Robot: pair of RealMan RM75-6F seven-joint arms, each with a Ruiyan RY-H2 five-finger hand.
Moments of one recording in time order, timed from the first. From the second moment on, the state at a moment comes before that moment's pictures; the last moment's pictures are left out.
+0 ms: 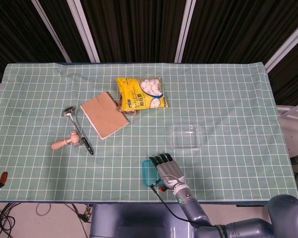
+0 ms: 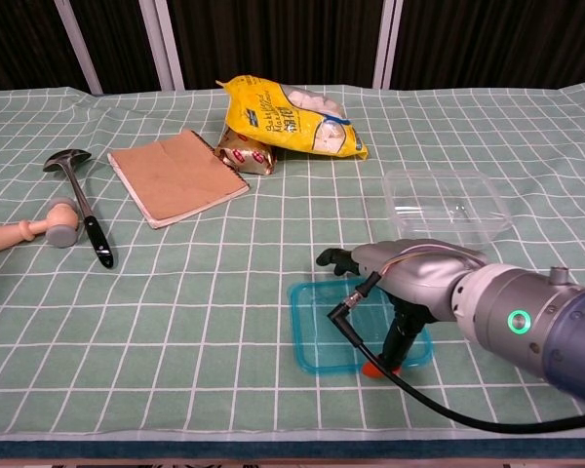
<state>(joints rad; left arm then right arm) 0.01 -1.09 -0.06 -1.80 1.36 1.56 0.31 0.75 -1.73 0.10 -1.86 -0.67 1.18 -0.85</state>
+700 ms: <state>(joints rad) 0.01 -1.09 -0.06 -1.80 1.36 1.56 0.31 0.78 -1.74 0.09 -1.84 -0.65 1.19 -0.85</state>
